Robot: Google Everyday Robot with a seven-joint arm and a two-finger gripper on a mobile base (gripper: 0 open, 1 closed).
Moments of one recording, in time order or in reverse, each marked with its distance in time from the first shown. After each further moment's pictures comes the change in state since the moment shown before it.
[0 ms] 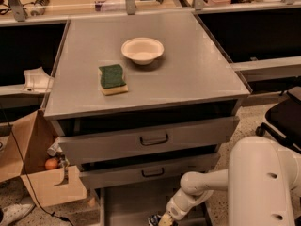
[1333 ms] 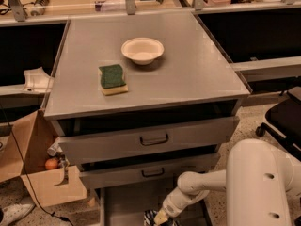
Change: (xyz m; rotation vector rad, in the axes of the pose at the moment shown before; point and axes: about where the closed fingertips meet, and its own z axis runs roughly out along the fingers) arm -0.028 -0.013 0.013 0.026 -0.066 -0.038
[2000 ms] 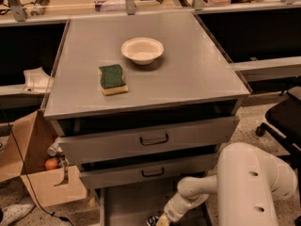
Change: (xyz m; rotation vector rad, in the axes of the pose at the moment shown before) arm 0.027 -0.019 0.033 -0.019 0.048 0.062
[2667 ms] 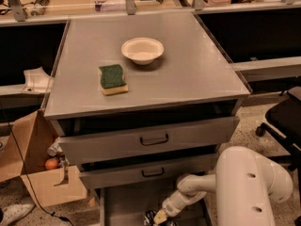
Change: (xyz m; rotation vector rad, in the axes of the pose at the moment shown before) arm -0.024 -0.015 0.007 -0.013 -0.046 -0.017
